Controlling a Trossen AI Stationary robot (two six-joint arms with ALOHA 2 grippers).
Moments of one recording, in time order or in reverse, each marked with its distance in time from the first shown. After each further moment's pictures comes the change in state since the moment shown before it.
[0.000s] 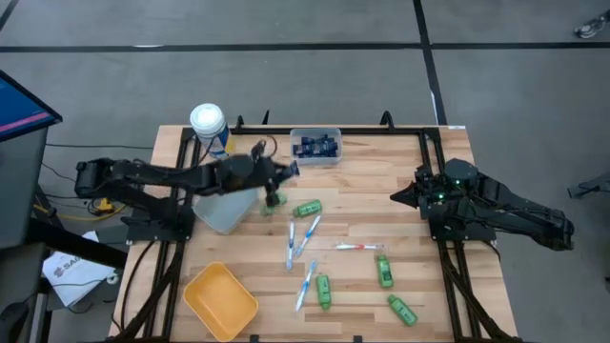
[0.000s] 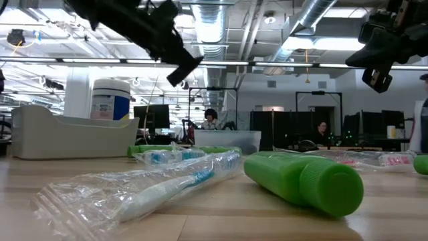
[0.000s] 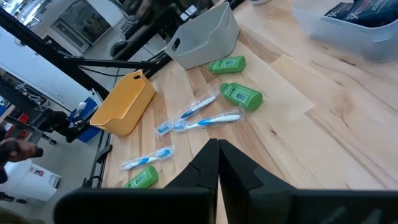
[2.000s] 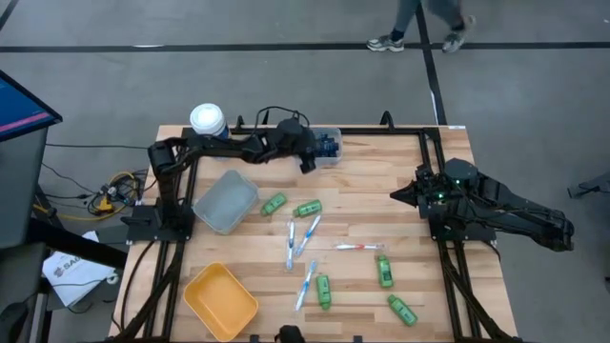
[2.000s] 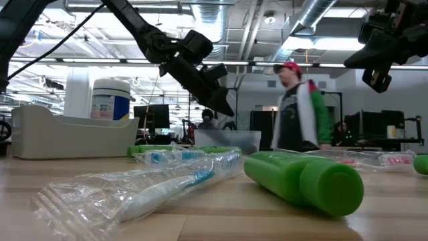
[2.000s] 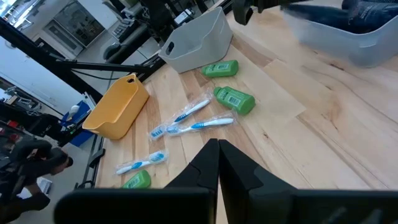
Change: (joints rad) left arm 0.290 0.633 0.451 0.024 0.162 0.141; right arm -0.007 0.000 0.000 -0.001 0.024 -0.008
